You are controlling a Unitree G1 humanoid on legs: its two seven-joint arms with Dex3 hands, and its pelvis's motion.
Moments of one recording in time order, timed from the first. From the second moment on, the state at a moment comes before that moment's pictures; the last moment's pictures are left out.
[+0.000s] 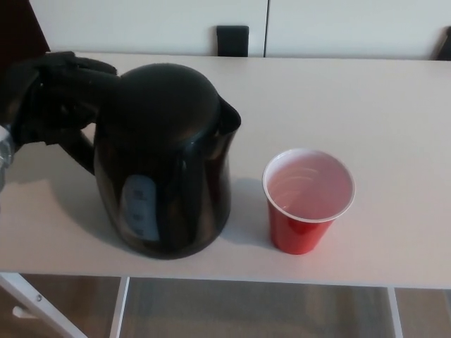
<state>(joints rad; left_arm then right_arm) -0.57 0.52 0.01 0.54 -0.12 0.06 -0.32 0.00 -0.35 -0.48 1.22 0.30 -0.19 0.22</state>
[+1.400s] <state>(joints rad) -0.62 0.42 0.09 0.30 -0.02 0.12 -0.18 -0.03 -0.36 -0.45 1.20 0.28 -0.18 0.20</state>
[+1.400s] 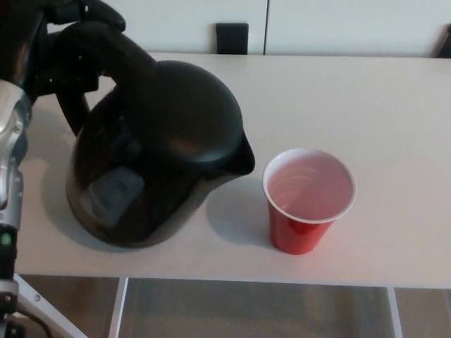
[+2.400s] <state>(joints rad) -0.73 0.42 -0.26 0.09 0.48 0.09 0.08 -0.06 -0.36 -0.41 1.19 0.27 -0.17 0.19</state>
